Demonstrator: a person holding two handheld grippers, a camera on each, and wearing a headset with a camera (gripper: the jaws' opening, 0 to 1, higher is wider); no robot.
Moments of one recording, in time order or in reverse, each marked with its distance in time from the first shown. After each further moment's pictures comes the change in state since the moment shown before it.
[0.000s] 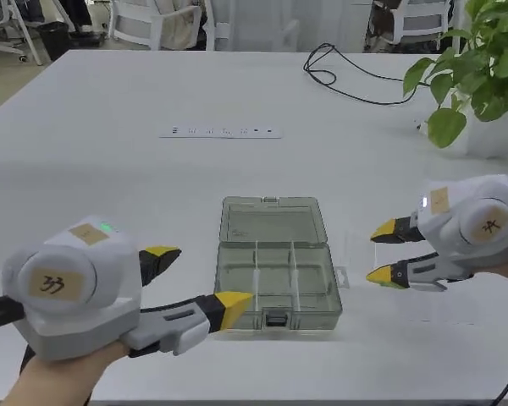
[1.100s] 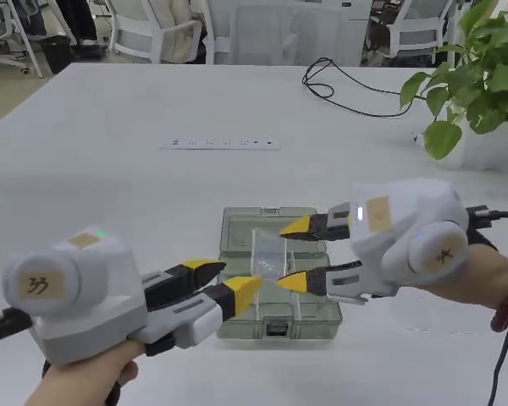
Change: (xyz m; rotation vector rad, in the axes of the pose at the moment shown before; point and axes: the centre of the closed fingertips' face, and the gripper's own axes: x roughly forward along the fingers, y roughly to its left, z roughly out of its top) left arm 0.004 -0.025 0.023 -0.218 -0.147 -0.140; right arm 0.006 0.038 0.131 -0.163 -0.287 0.010
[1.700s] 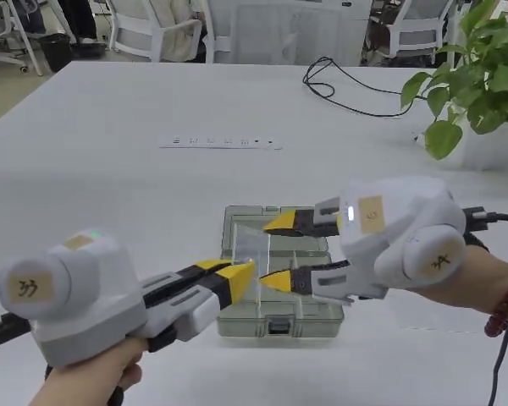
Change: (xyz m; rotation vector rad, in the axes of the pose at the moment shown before) left arm -0.002 -0.007 0.008 -0.076 -0.068 -0.037; right arm 0.005 0.002 0.025 -0.030 -0.046 -0.015
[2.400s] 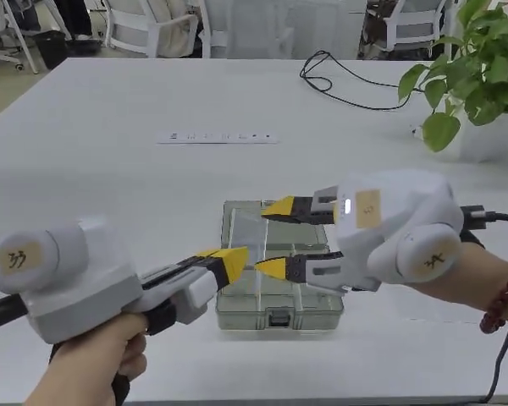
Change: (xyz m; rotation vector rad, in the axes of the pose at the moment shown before) left arm 0.000 0.002 0.006 -0.139 0.003 0.040; right arm -0.001 -0.007 0.005 0.002 -0.012 -0.070
